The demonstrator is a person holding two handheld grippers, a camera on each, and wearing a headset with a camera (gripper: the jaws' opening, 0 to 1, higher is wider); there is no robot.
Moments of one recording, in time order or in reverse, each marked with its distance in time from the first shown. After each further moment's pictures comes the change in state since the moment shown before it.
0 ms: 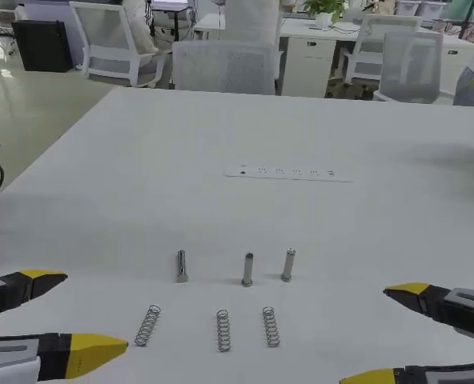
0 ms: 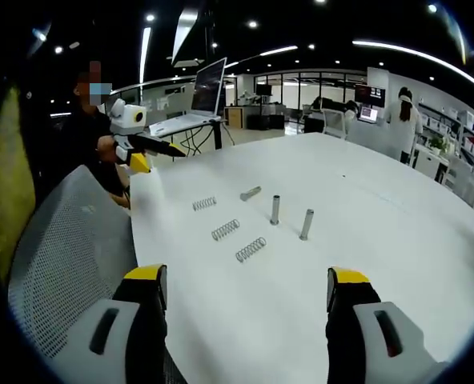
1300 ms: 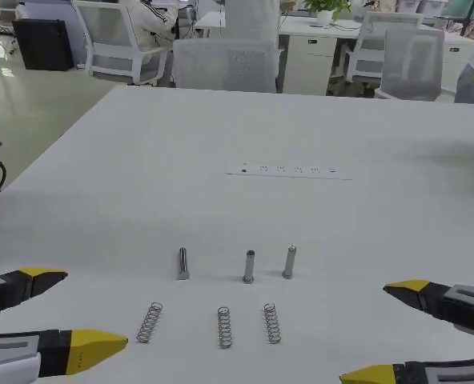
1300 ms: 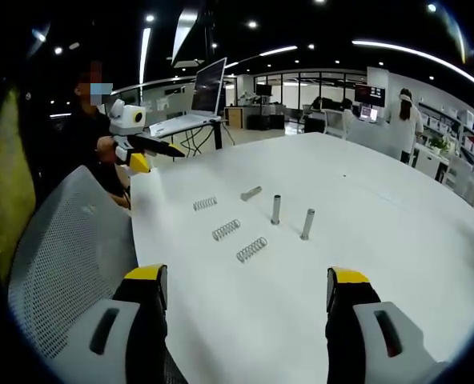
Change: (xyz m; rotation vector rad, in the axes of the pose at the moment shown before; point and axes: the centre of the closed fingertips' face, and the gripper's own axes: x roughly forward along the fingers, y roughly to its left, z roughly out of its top) left arm -0.002 -0.002 -0.001 -0.005 -0.003 0.001; right arm 0.001 0.002 -0.001 0.004 0.001 0.002
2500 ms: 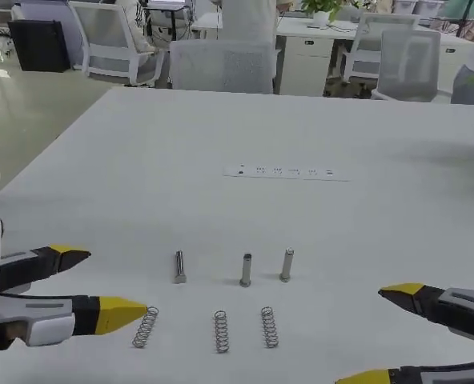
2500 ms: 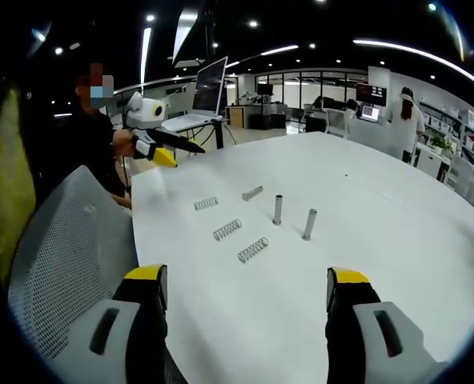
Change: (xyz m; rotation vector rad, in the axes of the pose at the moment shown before) left arm 0.042 0.021 0.022 0.035 0.018 -0.011; right arm 0.003 0.000 0.000 0.000 0.003 0.008
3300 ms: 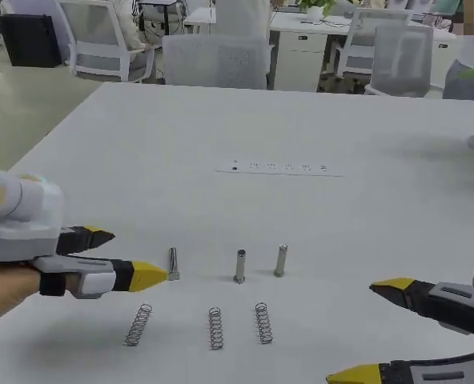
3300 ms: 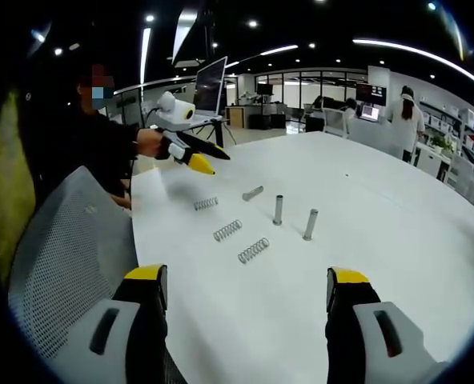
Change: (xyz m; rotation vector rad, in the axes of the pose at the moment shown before) left arm 0.056 0.030 -0.001 -0.015 0.071 0.013; right arm 0.001 0.001 0.001 0.005 0.000 0.000
